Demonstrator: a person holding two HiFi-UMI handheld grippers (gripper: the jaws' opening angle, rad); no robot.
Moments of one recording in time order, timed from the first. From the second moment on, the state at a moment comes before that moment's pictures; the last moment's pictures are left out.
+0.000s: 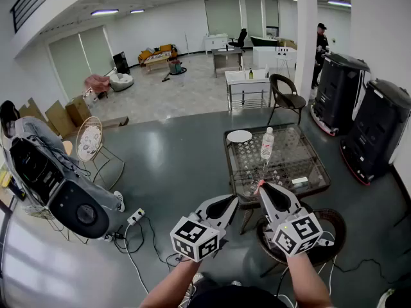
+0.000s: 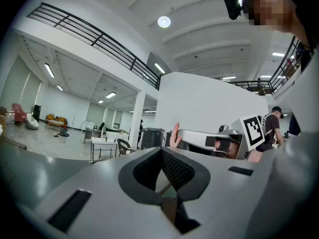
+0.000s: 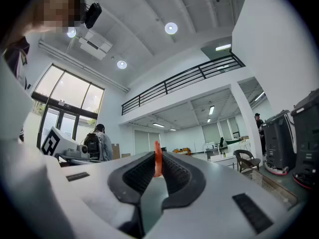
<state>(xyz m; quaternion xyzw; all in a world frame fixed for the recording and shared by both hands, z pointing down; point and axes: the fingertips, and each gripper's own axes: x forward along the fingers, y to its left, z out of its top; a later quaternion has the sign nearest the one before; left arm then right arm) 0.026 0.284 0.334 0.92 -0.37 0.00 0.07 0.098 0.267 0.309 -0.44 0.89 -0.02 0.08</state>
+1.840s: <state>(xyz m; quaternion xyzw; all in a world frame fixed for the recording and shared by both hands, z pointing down) -0.007 0.167 0.366 0.93 -0.35 0.02 0.10 0.072 0.145 0.340 -0.46 0.89 -0.05 0.06</state>
